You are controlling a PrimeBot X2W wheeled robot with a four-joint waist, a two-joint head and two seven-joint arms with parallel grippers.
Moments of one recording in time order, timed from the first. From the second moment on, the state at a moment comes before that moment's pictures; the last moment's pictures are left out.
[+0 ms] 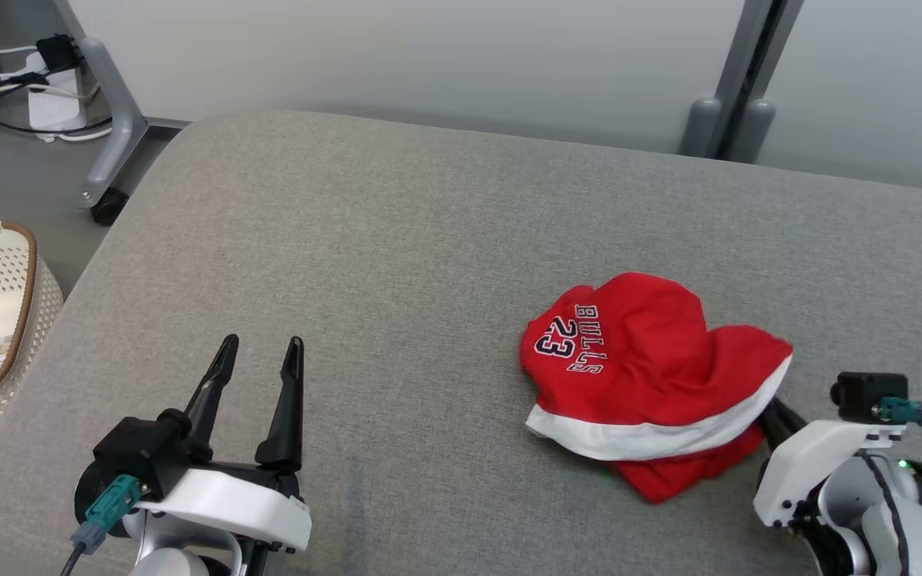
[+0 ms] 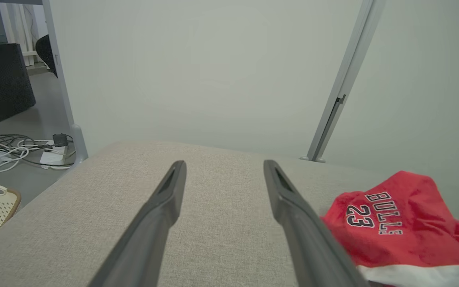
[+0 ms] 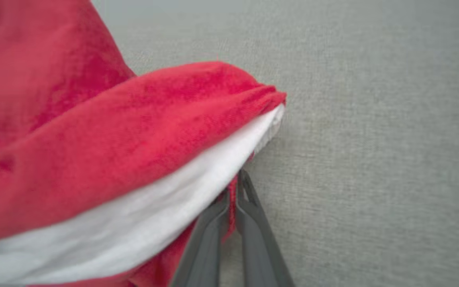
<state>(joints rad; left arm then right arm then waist) -0.11 0.31 -0.41 -0.01 -0.58 0.19 -0.19 -0.27 -0.14 0.13 0.54 0.41 0.13 0.14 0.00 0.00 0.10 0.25</state>
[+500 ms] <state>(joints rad) -0.10 0.31 -0.43 0.00 -0.59 0.19 -0.18 -0.18 -0.29 0.03 0.37 0.07 0.13 0.16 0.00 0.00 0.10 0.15</state>
